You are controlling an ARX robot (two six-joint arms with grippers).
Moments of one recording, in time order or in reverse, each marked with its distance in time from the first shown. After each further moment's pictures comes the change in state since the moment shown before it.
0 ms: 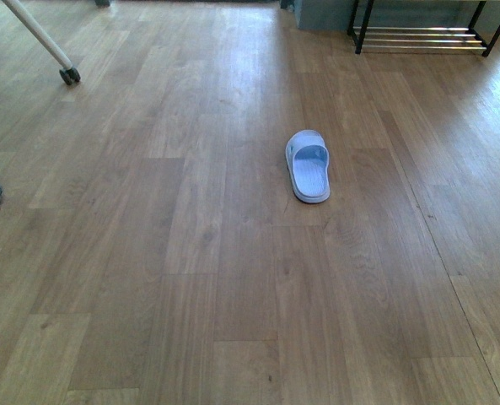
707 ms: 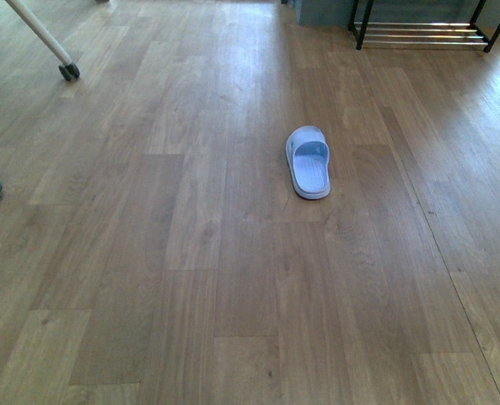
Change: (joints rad) left arm 0.000 0.000 0.000 0.000 0.000 0.000; right arm 0.096 -0.017 -0.011 0.018 0.065 0.050
